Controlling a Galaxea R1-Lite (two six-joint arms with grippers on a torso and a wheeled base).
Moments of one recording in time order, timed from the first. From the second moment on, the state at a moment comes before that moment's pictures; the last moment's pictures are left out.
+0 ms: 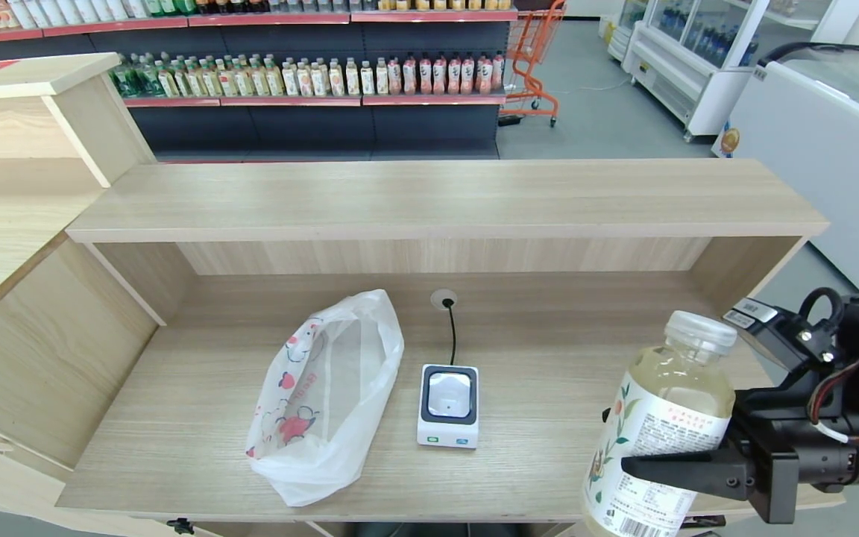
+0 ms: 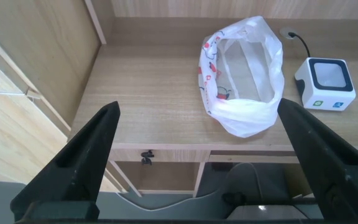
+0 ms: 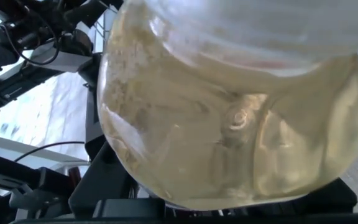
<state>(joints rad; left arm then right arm) 0.00 0.00 0.00 0.00 0.00 0.00 0.27 1.46 -0.44 -0.63 1.08 -0.08</state>
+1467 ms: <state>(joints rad) 0.00 0.00 0.00 0.00 0.00 0.00 0.30 1.42 -0.46 -0.57 1.09 0.00</state>
